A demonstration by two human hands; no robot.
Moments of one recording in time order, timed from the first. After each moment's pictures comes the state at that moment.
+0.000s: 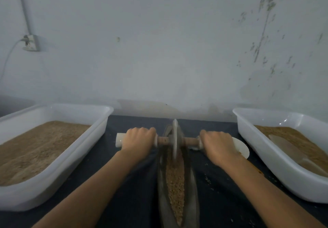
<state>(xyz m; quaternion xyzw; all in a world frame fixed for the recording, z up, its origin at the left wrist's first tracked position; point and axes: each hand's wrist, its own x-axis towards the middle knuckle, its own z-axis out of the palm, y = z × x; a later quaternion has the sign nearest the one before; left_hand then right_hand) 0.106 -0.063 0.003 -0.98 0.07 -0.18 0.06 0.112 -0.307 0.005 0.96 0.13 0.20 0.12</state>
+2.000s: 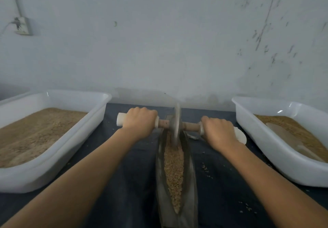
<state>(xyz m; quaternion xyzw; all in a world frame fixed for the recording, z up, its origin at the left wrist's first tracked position) 0.115 -0.068 0.016 -0.98 0.08 -0.18 0.10 0.117 -0.311 0.001 0.96 0.11 0.22 0.11</state>
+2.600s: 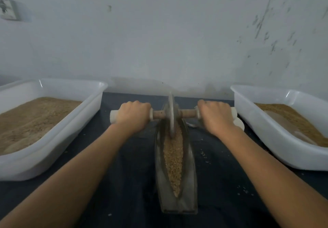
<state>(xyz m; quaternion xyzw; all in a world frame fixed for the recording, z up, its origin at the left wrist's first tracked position) 0.102 -0.061 0.002 -0.98 0.07 -0.16 0.07 0.111 -0.303 0.009 0.95 0.12 0.25 0.17</state>
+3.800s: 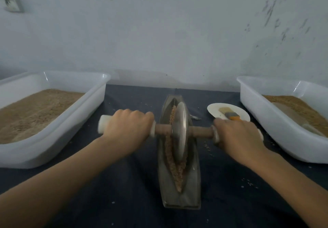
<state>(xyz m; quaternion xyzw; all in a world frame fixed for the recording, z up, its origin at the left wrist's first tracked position) 0.026 -0.053 -0.006 -0.95 0.13 -0.23 0.17 0.045 -0.340 -0.021 0.95 0.17 0.22 0.13</state>
